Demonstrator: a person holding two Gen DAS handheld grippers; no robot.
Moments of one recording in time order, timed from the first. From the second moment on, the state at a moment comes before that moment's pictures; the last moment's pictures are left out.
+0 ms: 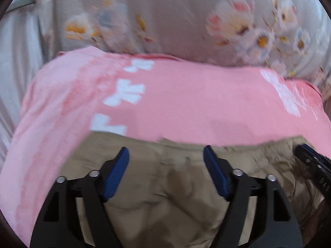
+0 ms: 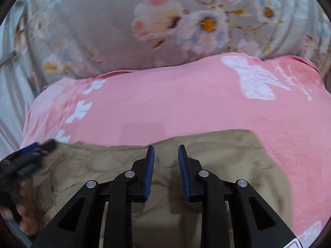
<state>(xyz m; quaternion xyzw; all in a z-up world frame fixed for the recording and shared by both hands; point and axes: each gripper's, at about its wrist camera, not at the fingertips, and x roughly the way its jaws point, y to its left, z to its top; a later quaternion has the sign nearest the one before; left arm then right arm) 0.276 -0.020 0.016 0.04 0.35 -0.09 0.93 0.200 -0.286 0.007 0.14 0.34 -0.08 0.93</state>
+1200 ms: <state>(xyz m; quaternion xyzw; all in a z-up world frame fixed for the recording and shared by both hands) 0.283 0.061 -0.019 -0.08 0.42 -0.05 0.90 0.196 -0.299 -0.017 0.17 0.36 -0.11 0.91</state>
